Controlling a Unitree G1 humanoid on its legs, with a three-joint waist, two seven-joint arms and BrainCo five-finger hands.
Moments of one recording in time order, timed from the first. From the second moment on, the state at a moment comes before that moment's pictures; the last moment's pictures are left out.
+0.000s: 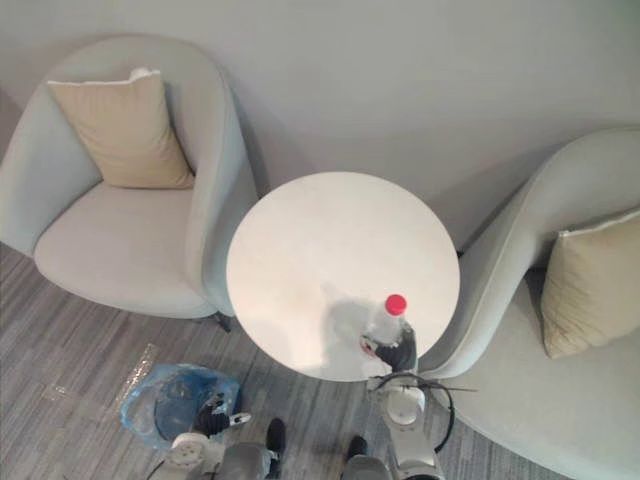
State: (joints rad) left arm 0.03 0.10 -0.12 0.94 0.04 -0.09 0.15; right arm 0.05 -0.04 0.01 0.34 -0.07 -0.16 -0.34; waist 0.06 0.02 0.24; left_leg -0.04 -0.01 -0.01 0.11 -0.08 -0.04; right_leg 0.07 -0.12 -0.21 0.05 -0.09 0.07
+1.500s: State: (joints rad) left arm 0.02 0.06 -0.23 0.96 0.13 -0.09 0.11; right arm 0.17 -0.09 0.01 -0.09 -0.13 -0.19 -0.26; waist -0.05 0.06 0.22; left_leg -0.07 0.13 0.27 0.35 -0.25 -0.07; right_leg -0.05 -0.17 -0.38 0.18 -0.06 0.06
